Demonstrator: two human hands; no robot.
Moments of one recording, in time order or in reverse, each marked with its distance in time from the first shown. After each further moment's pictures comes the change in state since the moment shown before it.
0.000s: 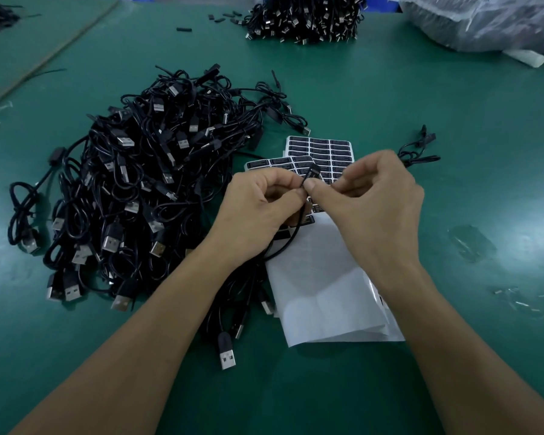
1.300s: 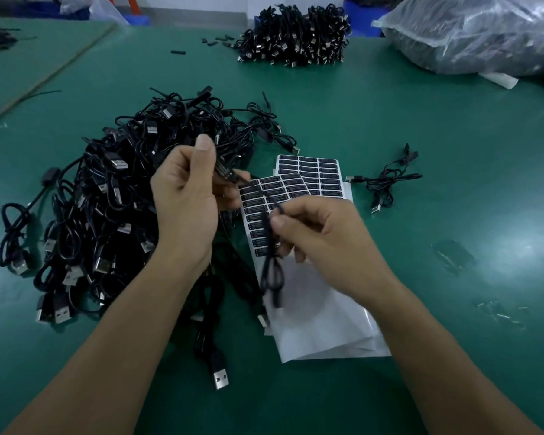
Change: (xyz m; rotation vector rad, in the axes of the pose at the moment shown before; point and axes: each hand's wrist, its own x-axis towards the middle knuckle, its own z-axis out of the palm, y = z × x) left_hand 0.006 0.020 -0.026 -0.238 0.471 0.143; right_hand -0.005 -0.010 0.000 0.296 -0.590 0.010
